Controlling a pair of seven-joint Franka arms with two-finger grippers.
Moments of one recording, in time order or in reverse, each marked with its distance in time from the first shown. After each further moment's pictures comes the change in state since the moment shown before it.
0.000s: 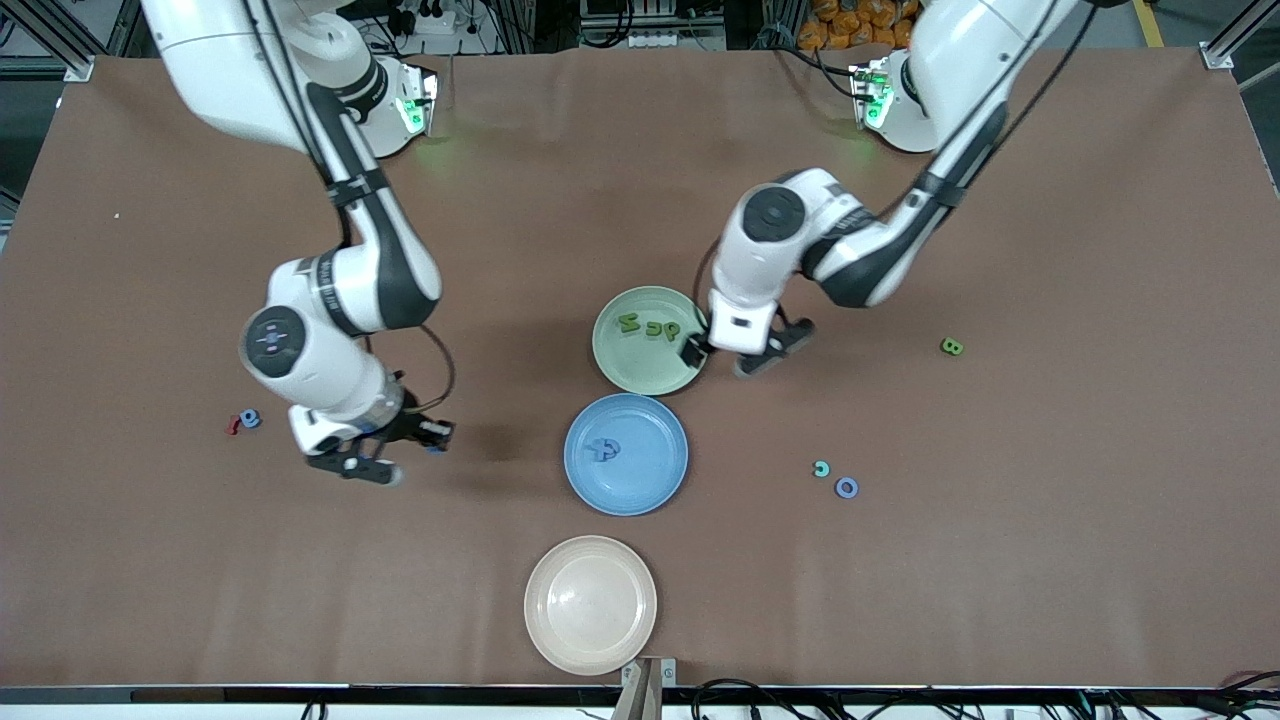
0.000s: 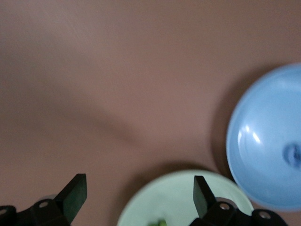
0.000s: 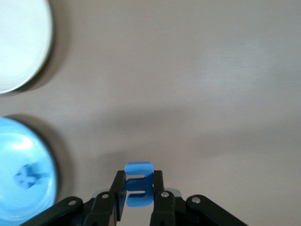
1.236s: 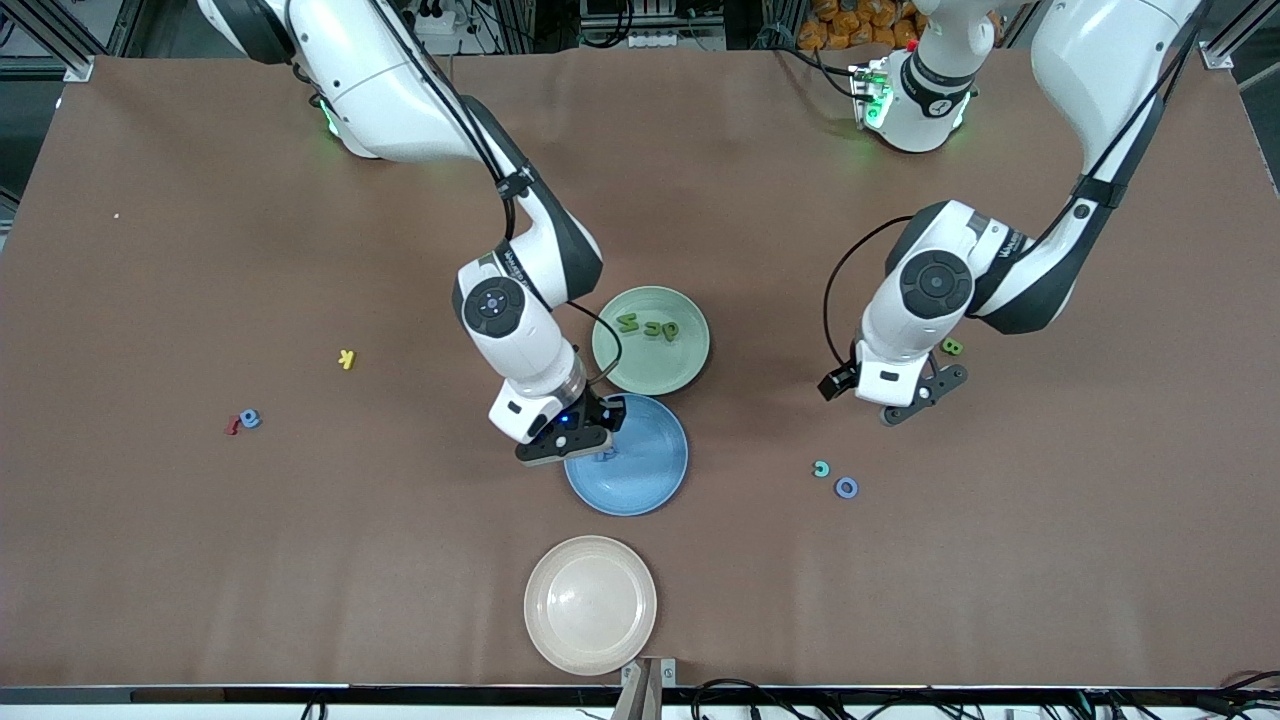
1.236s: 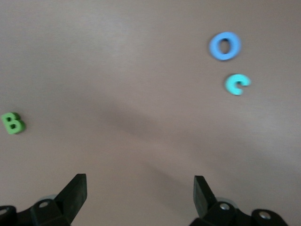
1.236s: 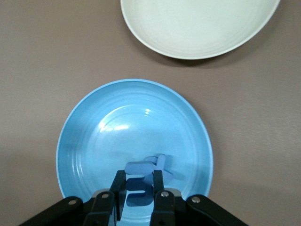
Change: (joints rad) left arm 0.338 -0.075 -0.064 -0.055 0.009 -0.207 0.343; right arm 0.226 0.239 0.057 0.239 -0.002 0.204 -0.075
